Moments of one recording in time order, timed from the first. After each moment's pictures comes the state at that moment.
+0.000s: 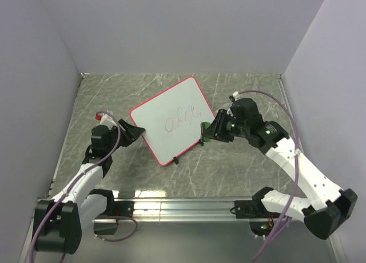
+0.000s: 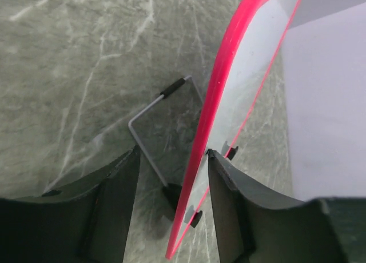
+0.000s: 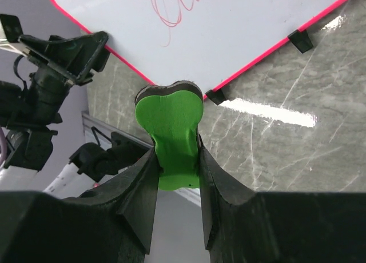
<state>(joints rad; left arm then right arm) -0.09 0.93 0.35 0.23 0.35 -0.81 0.56 1.05 1.10 -0.73 -0.22 0.84</state>
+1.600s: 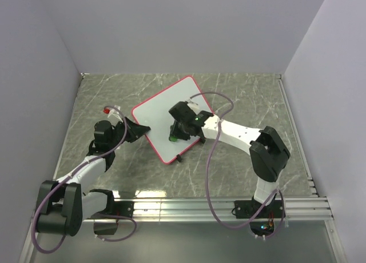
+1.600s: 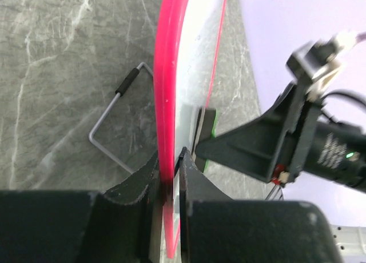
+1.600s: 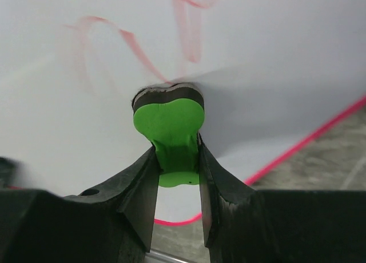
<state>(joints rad) -0.11 1.12 0.37 0.49 0.55 -0.82 0.85 1.82 1.41 -0.55 0.18 1.04</state>
